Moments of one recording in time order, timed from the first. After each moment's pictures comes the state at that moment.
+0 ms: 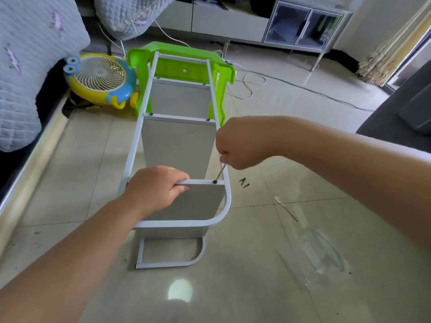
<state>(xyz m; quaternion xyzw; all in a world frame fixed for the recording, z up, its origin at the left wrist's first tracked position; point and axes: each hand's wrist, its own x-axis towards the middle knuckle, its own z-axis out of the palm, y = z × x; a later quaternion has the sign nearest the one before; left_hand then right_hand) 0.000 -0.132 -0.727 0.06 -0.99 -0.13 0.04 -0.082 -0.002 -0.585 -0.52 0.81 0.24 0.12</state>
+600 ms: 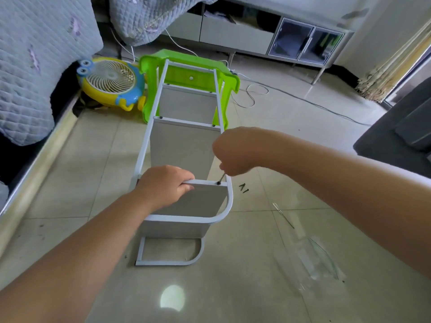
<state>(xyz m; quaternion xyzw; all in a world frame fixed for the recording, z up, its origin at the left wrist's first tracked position) 0.002 -0.130 -0.723 0.06 -0.99 -0.14 0.02 -0.062 -0.015 -0.586 -0.49 0.81 0.30 0.11</state>
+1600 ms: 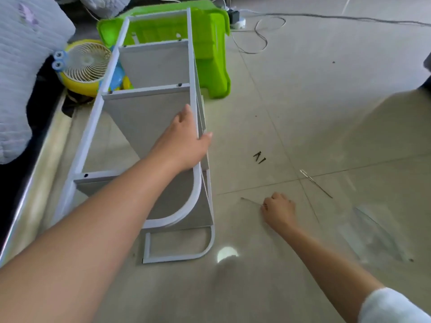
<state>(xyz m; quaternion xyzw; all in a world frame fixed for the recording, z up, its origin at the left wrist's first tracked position) -0.108 -0.065 -0.717 0.24 -0.94 -0.23 -0.06 -0.161 0.137 -0.941 -0.20 0.96 -0.02 0.18</state>
